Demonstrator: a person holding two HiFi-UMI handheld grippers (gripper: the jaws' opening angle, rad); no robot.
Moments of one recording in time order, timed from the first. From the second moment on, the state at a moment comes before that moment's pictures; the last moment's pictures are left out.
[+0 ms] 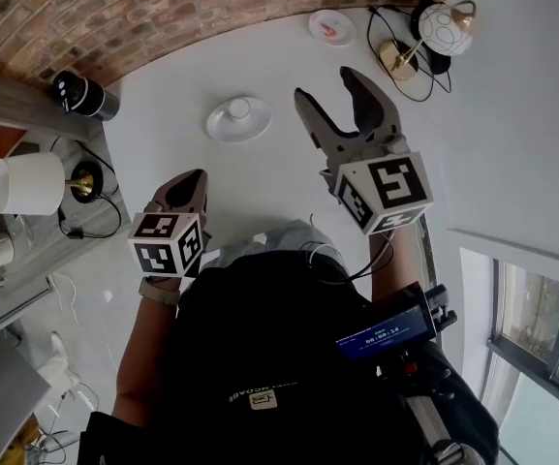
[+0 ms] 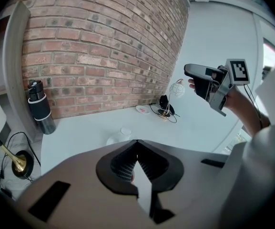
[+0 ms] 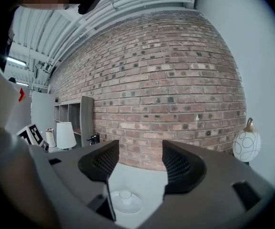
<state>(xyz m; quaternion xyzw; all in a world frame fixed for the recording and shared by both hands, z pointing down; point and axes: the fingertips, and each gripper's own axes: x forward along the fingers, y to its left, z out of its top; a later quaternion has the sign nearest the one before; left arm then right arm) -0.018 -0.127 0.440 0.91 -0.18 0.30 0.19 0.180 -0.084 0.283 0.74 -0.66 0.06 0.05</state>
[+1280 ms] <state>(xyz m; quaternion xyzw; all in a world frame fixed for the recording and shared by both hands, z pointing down) -0.013 -0.151 0.439 0.92 -0.17 0.29 0.20 0.178 -0.087 0.287 0.74 -0.66 0.08 -0.02</state>
